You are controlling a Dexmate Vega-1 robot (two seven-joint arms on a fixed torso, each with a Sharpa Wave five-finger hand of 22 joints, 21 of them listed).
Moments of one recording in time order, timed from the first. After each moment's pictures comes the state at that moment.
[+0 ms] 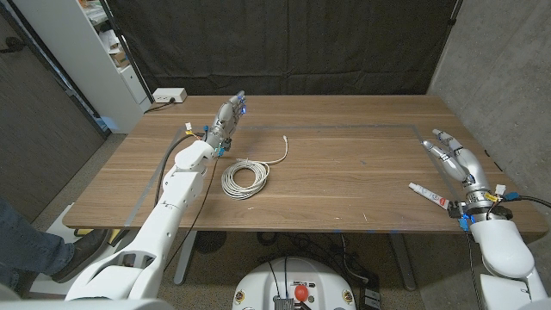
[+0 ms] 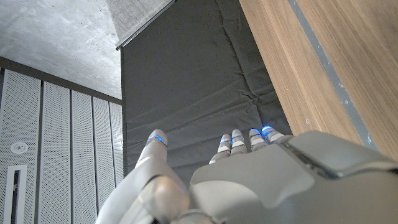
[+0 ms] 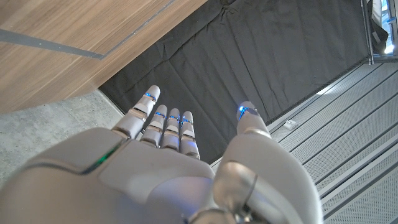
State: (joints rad) left arm 0.81 0.24 0.08 -1.32 -0.28 -0.12 -0.28; left_hand 0.13 0.00 0.46 -0.14 0.19 -0.08 0.09 0.19 0.17 -0.10 0.06 0.21 0.18 -0.16 0.08 0.19 0.18 -0.17 0.00 0.23 0.18; right arm -1.48 0.06 0.53 -1.96 -0.32 0.46 0.24; right_hand 0.44 0.02 0.35 -0.17 0.23 0.19 0.06 0.21 0.19 0.18 0.07 0.21 0.19 0.11 0.01 0.22 0.22 0.34 -0.02 0.20 0.17
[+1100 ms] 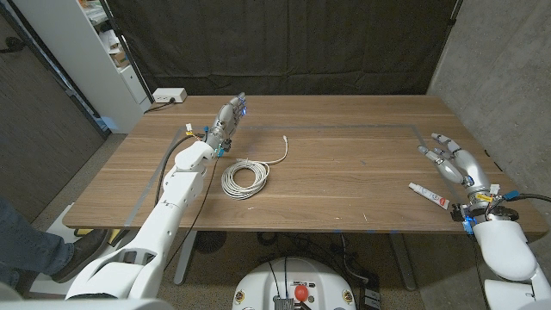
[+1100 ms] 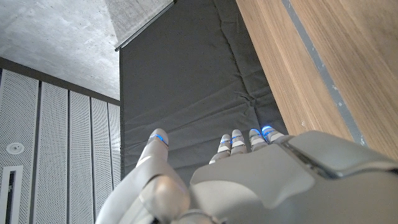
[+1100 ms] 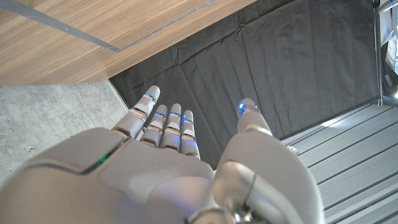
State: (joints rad) left arm 0.78 0.23 0.08 -1.27 -0.28 -0.14 -0.31; left_hand 0.13 0.01 0.46 -0.14 0.19 -0.08 0.09 0.19 0.17 -0.10 0.06 0.21 0.18 -0.16 0.08 0.19 0.18 -0.17 0.01 0.23 0.18; right arm -1.53 0.08 0.52 -2.06 -0.50 0.39 0.19; right_hand 0.46 0.01 0.36 -0.16 0.23 0.22 0.04 0.21 0.19 0.23 0.06 0.22 0.20 0.13 0.00 0.22 0.22 0.34 -0.01 0.19 0.17
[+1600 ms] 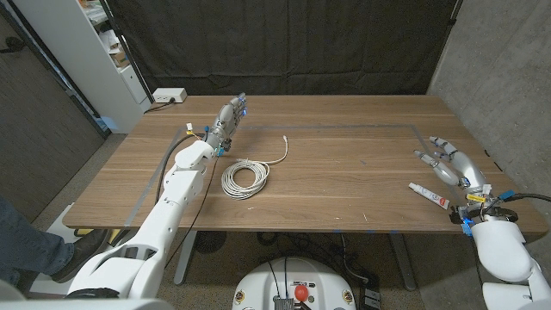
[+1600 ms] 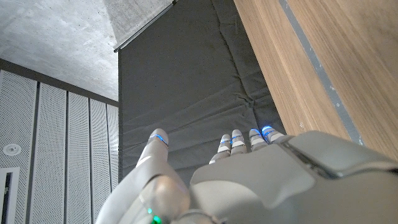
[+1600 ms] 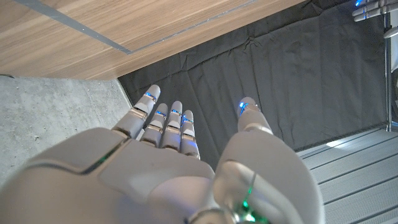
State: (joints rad) left arm 0.76 0.23 0.08 -1.23 -0.28 -0.15 -0.32; left_hand 0.13 0.01 0.46 -0.13 0.19 -0.08 0.09 0.19 0.17 -0.10 0.06 0.21 0.18 -0.16 0.08 0.19 0.18 -0.17 0.01 0.22 0.18; right arm -1.56 0.09 0.50 -2.12 -0.61 0.34 0.16; right_hand 0.48 0.00 0.36 -0.17 0.23 0.22 0.05 0.21 0.19 0.27 0.06 0.23 0.20 0.15 -0.01 0.23 0.23 0.35 -0.01 0.19 0.17
